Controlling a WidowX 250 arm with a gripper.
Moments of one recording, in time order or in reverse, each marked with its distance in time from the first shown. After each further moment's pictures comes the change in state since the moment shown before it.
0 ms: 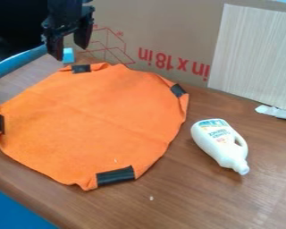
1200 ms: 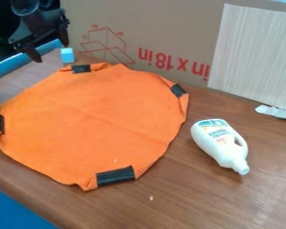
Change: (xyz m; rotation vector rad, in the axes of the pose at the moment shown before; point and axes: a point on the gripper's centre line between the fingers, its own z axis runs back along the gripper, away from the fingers) arm 0.050 -0.002 -0.035 -0.437 -0.026 -0.246
